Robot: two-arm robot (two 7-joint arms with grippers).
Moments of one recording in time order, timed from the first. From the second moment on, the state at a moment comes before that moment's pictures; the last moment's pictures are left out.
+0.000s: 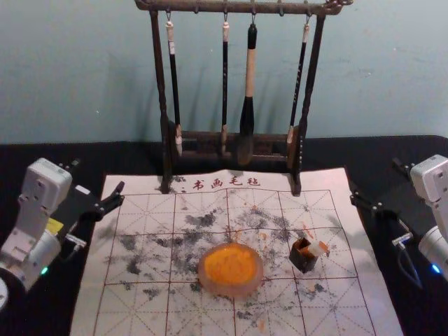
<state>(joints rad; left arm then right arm) -0.20 0.60 0.45 -1.41 -0.25 -0.12 0.03 0.20 0.60 -0.45 -1.41 0.25 -0.12 -0.03</state>
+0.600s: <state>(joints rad) -0.20 0.60 0.45 -1.41 -0.25 -0.12 0.03 0.16 0.61 -0.39 -1.44 0.31 -0.14 0.07</state>
